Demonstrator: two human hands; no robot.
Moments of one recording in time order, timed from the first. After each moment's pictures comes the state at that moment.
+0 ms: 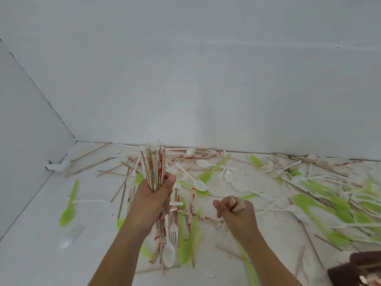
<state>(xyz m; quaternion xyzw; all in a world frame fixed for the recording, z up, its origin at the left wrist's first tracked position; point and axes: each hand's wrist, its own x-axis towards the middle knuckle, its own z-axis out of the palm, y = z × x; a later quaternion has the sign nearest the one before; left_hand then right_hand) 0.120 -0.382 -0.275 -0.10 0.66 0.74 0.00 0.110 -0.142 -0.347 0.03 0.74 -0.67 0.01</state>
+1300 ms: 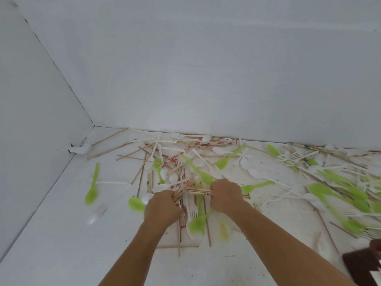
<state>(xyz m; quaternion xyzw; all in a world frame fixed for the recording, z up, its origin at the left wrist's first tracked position) 0.141 -0.420 -0.354 -0.15 0.94 0.26 0.14 0.069 -0.222 -0.360 -0.11 0.98 0.00 0.17</state>
